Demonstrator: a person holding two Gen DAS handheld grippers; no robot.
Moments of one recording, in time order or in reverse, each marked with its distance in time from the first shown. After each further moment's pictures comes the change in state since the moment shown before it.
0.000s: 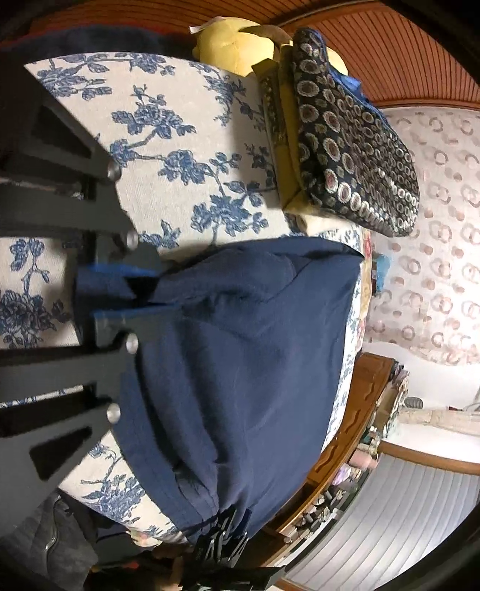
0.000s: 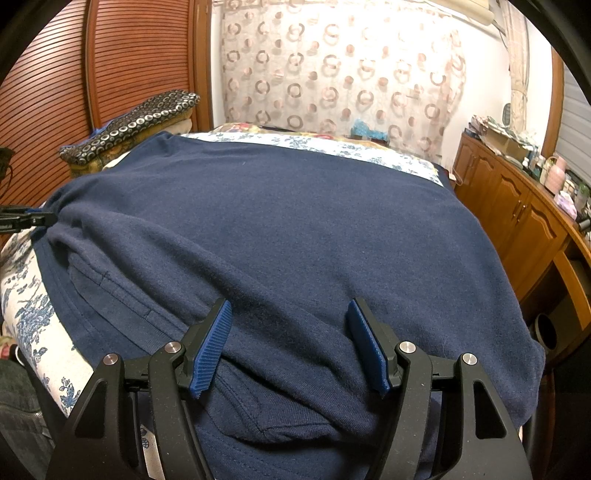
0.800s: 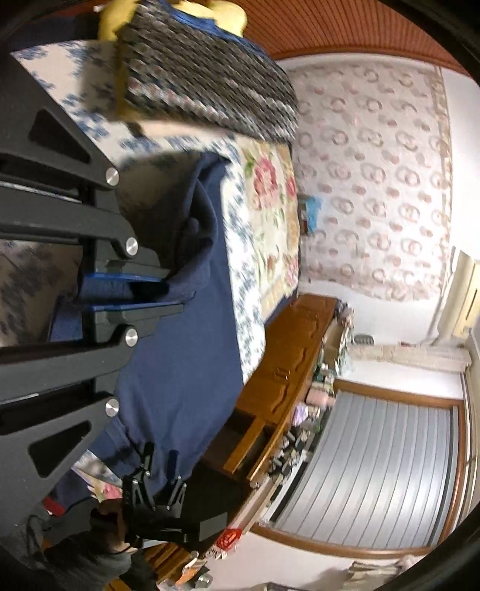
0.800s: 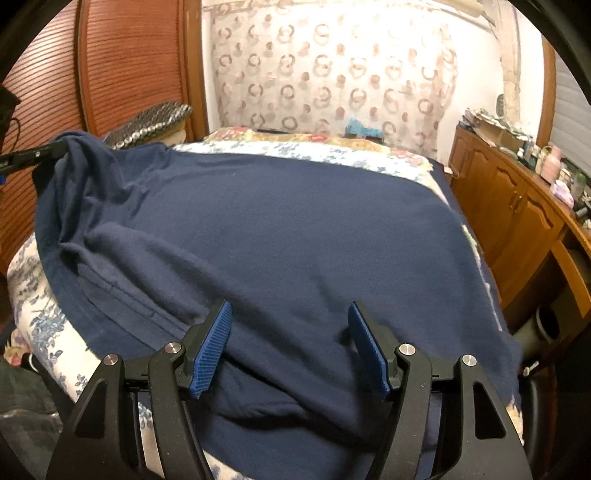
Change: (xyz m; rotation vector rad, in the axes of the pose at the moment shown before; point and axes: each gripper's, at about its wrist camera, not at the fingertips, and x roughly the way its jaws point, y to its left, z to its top) left arm -0.029 -0.083 0.103 0.134 -0.231 -0.195; right arm -0.028 -0.018 0.009 0.056 -0.015 0.001
